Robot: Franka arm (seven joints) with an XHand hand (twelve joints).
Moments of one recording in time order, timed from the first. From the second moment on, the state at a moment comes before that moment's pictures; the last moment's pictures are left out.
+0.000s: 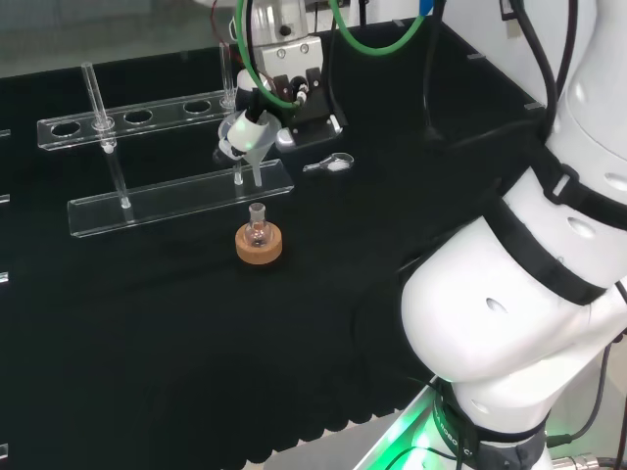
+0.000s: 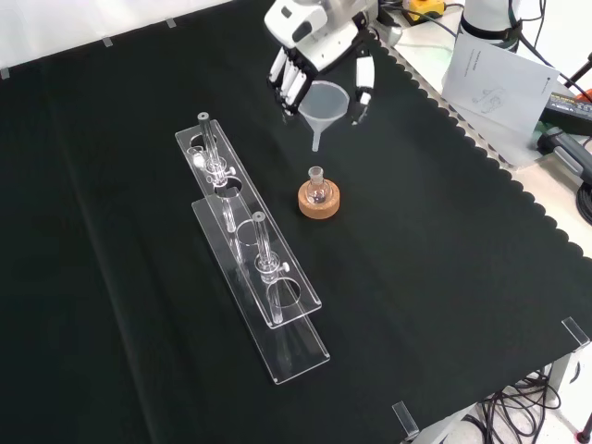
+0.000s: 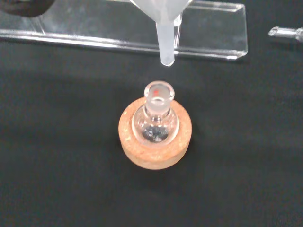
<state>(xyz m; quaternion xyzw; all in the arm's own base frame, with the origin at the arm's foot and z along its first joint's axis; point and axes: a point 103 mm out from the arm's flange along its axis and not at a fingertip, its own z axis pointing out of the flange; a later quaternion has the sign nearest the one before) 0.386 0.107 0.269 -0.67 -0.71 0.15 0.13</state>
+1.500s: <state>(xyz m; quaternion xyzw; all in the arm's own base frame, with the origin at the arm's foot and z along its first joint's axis) 0.396 0.110 0.219 -0.67 -0.72 0.16 0.14</state>
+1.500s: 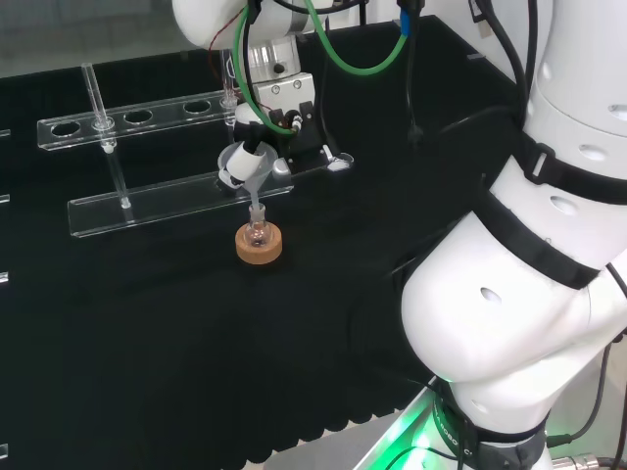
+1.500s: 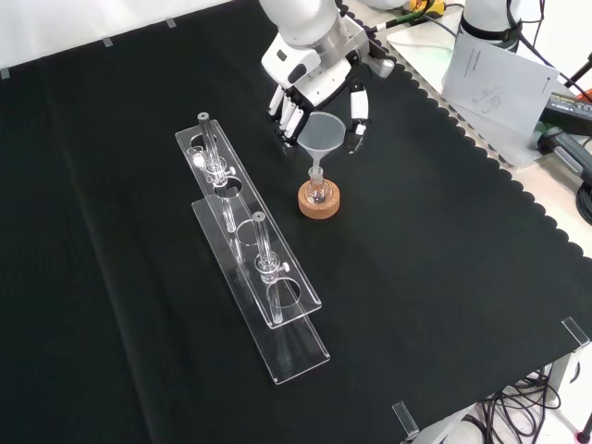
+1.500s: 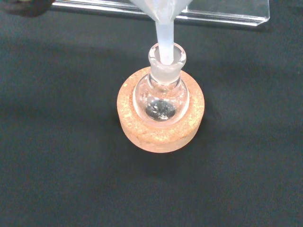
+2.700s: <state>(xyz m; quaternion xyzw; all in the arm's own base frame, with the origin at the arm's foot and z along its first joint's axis) 0.398 0.112 0.189 -0.66 -0.71 0.18 0.14</state>
